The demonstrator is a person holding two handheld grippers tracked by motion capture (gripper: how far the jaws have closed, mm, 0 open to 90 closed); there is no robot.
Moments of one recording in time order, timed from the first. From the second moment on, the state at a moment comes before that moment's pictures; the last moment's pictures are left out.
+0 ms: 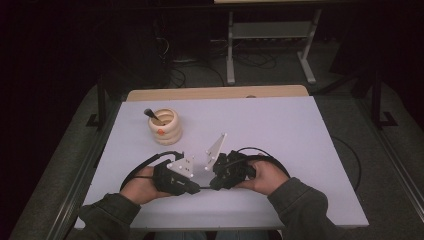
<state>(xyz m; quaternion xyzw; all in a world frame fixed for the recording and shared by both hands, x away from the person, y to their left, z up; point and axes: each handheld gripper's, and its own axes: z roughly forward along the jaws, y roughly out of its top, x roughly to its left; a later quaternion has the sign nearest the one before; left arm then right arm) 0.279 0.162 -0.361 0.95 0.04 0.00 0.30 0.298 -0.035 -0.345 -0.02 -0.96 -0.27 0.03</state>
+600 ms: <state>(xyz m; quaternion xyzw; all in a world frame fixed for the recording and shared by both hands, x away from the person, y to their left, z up) 0.277 0.183 -0.363 0.93 0.06 0.00 0.35 0.311 -0.060 -0.356 -0.07 -0.94 -0.33 0.07</state>
